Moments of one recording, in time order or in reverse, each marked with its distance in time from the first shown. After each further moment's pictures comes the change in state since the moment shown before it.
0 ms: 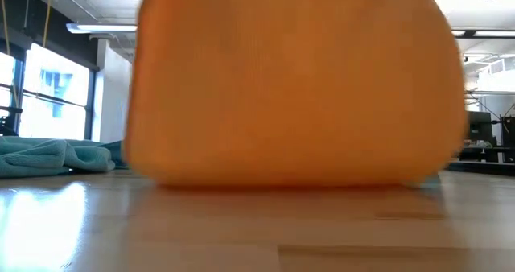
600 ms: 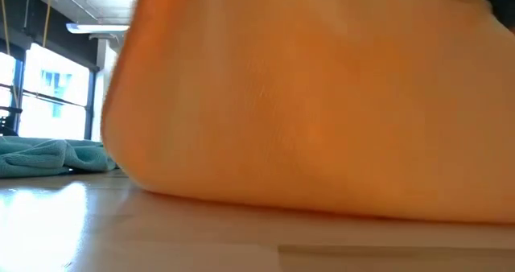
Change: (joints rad) left arm 0.007 0.062 0.000 0.240 0.164 0.014; right arm 0.128 -0.273 -0.762 0.831 -0.045 0.385
